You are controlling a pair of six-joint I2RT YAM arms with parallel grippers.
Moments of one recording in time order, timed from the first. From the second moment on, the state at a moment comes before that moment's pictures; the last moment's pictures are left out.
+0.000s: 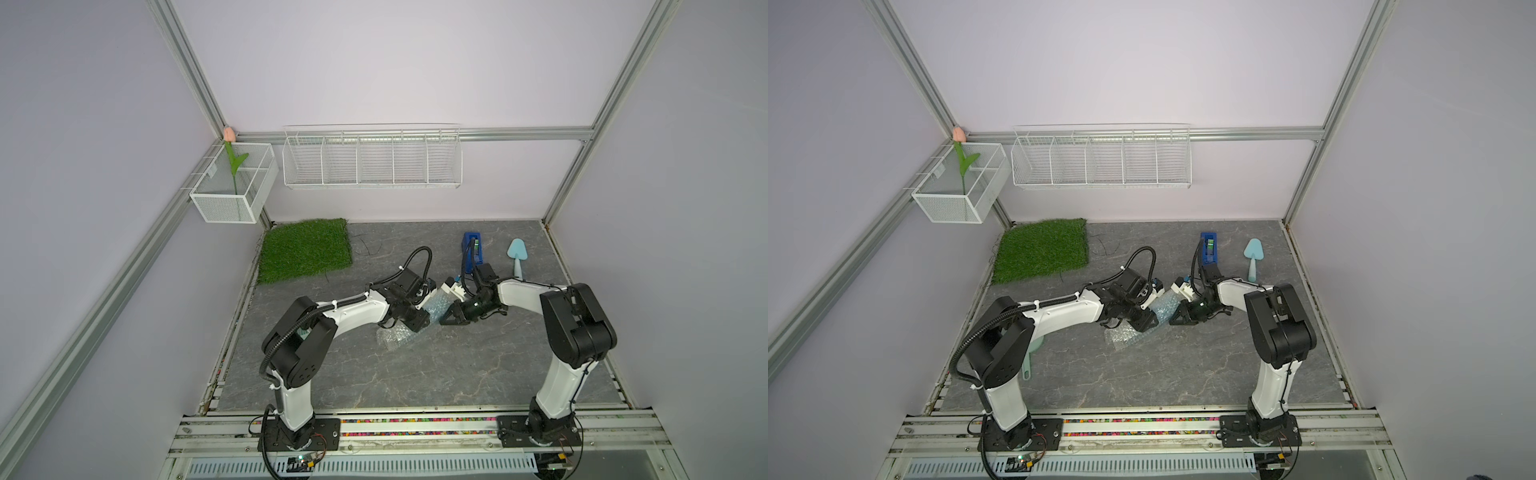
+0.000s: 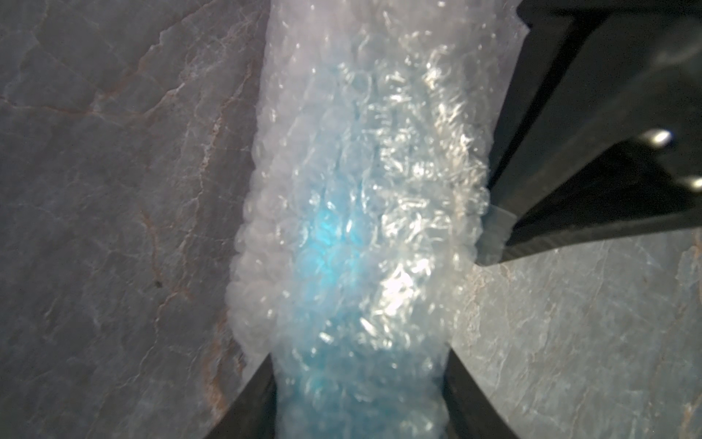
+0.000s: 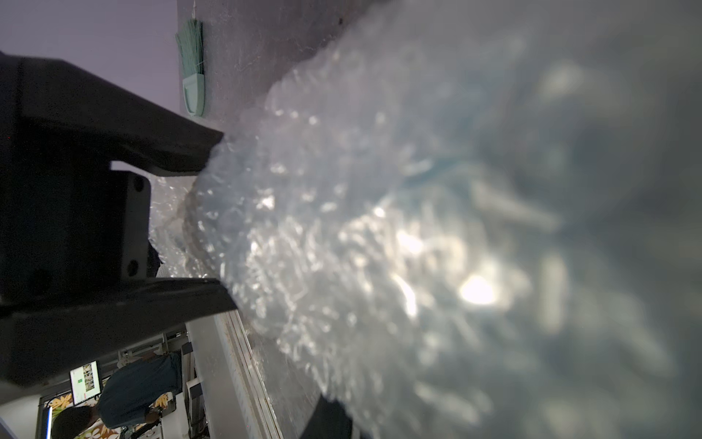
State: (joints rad) left arm -0.83 1.85 1.18 -0.39 0.19 0.01; right arm 0.31 1.85 1.02 -0.53 -0.86 0.00
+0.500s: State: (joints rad) left arm -0.83 1.85 1.19 -0.40 0.19 0.01; right arm 0.31 1.88 1.02 -0.50 -0.79 0.06
